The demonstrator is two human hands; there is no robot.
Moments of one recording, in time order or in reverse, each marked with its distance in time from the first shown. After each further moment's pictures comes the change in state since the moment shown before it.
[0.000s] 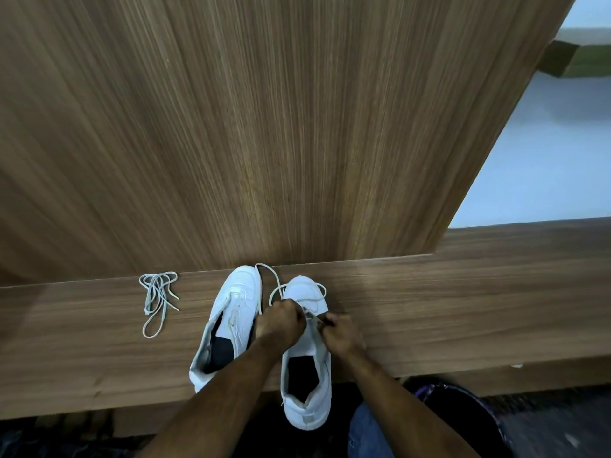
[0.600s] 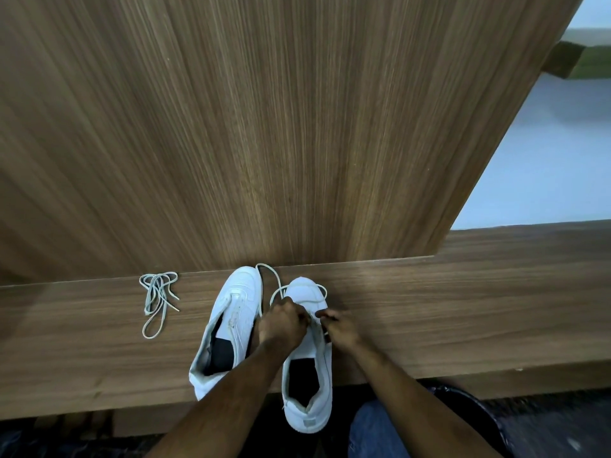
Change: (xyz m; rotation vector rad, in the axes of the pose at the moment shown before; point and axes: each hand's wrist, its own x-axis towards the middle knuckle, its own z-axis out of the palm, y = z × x) left_hand 0.001 0.004 0.005 0.072 0.041 0.012; right_hand 0.028 0.009 0.001 0.167 -0.101 -0.009
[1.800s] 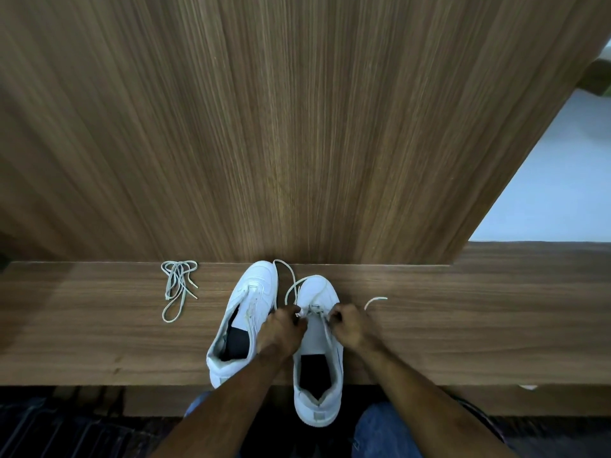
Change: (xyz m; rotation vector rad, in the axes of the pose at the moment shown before) left_hand -0.031 -0.027 -0.005 -0.434 0.031 -0.184; right_hand -0.014 -0.025 -0.006 -0.459 0.078 -0.143
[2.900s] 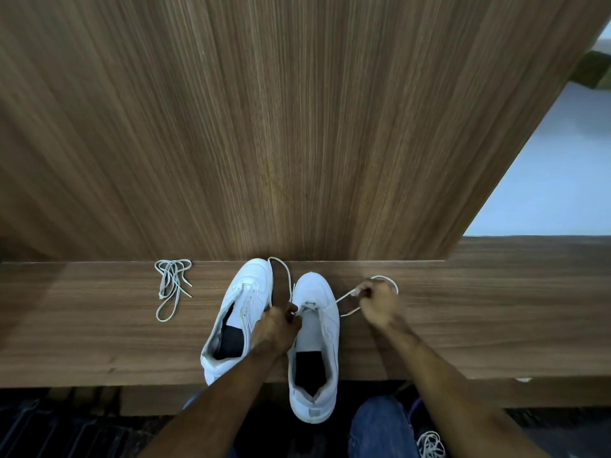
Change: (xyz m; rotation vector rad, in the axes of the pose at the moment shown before) left_hand 0.004 -0.003 0.000 0.010 -0.077 -0.087; right_hand 0.005 0.024 -0.055 0.099 0.189 0.045
